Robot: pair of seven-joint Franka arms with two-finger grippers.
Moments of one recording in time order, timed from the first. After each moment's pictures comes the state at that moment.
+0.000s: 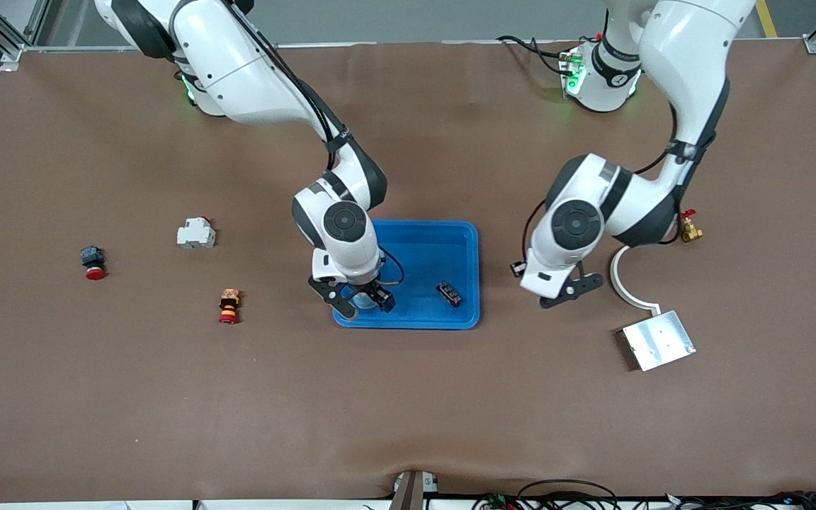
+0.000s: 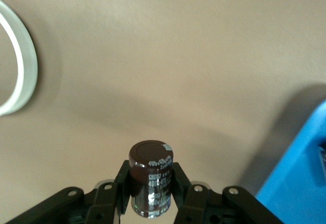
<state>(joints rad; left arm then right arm) -0.13 0.46 -0.31 -1.84 0.18 2.13 -0.87 0.66 0.80 -0.03 -1.51 -0.06 2.39 1.40</state>
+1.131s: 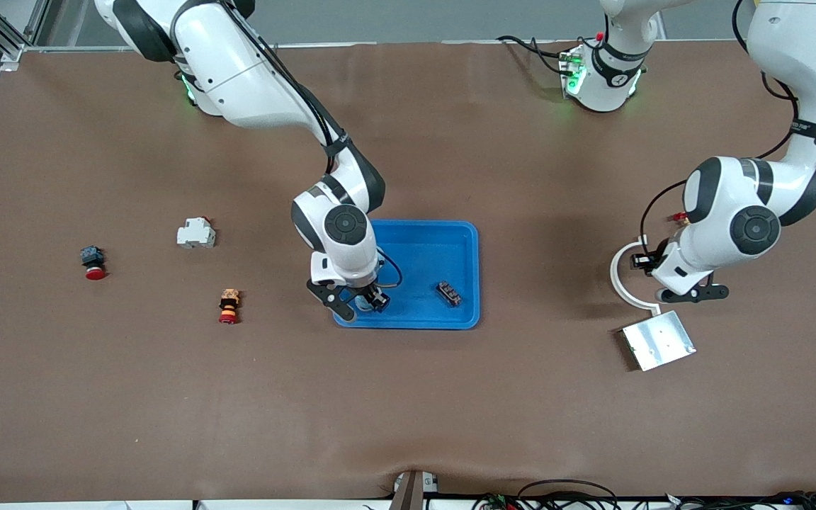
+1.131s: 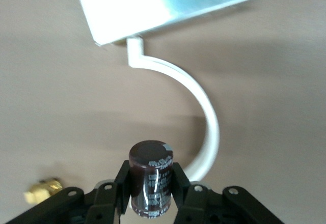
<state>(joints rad) 0.29 0.37 -0.31 -2.07 0.25 2.26 -0.22 0.65 0.82 -0.03 -1.50 -0.08 2.39 1.40</state>
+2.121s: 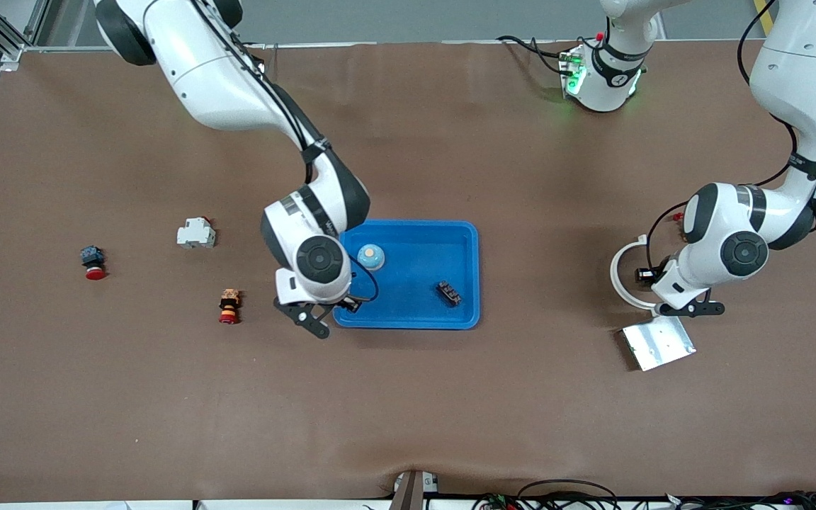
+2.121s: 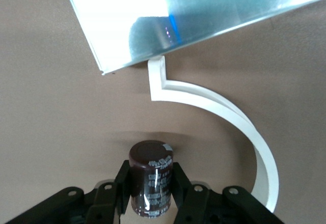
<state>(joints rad) 0.32 0.52 -0.30 -2.01 0.35 2.32 -0.22 0.54 0.80 -0.03 -1.30 -0.04 1.95 1.08</state>
